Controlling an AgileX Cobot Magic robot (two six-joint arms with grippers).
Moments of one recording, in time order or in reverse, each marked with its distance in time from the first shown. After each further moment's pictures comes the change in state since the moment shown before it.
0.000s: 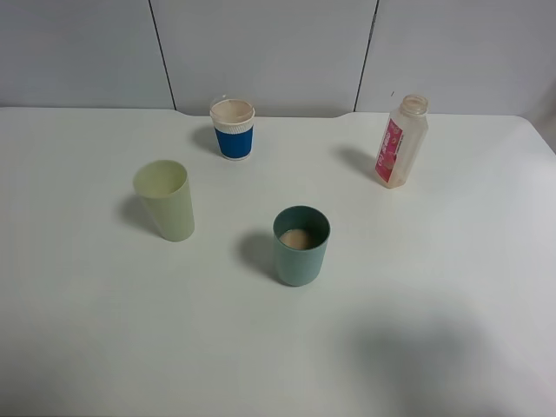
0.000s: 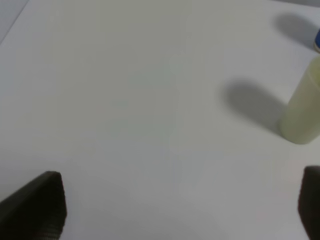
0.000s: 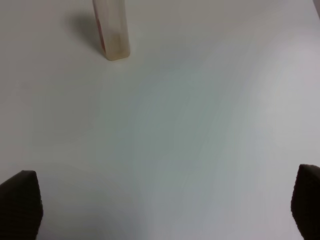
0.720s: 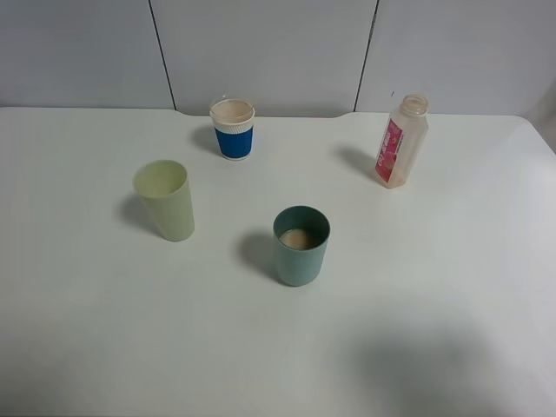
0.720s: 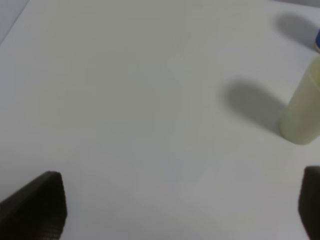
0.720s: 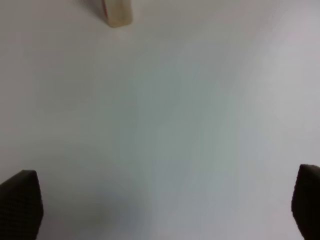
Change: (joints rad) left arm 0.000 0.000 0.000 0.000 0.000 0.000; right arm 0.000 0.000 -0.048 0.016 0.133 -0.008
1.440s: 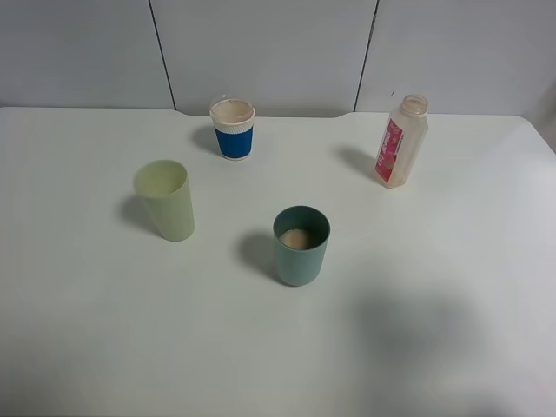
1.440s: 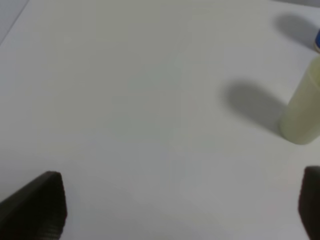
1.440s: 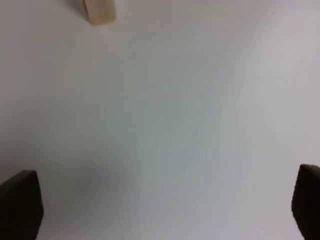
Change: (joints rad) left arm 0.000 0.000 0.000 0.000 0.000 0.000; right arm 0.000 0.292 0.000 -0.056 -0.187 0.018
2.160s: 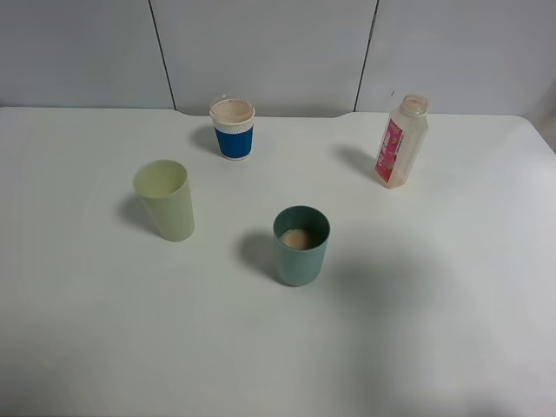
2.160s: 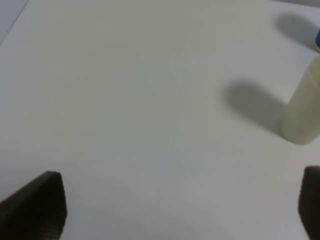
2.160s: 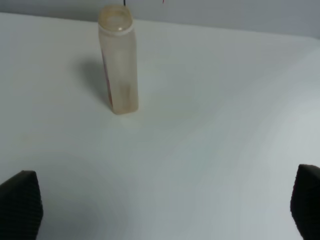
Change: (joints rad) left arm 0.000 0.000 0.000 0.000 0.000 0.000; right arm 0.000 0.114 0.044 0.048 -0.375 -0.054
